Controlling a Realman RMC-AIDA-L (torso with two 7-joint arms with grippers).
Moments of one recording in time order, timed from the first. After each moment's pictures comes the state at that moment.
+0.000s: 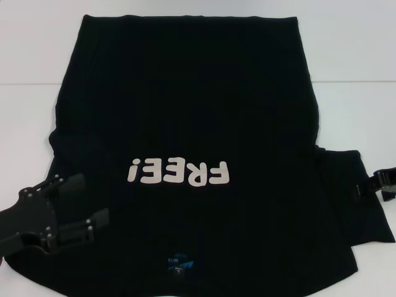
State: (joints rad) left arm -0.30 -2.14 0.34 0.77 2.04 1.77 -1.15; right arm 0.81 1.95 -0.76 -0.66 -2.82 -1.33 2.64
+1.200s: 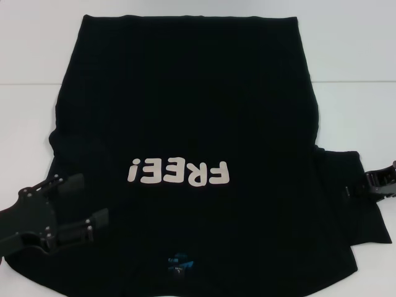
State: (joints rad) left arm -0.30 -2.14 0.34 0.77 2.04 1.77 -1.15; right arm 0.83 1.97 -0.78 -0.65 -2.82 -1.32 2.64
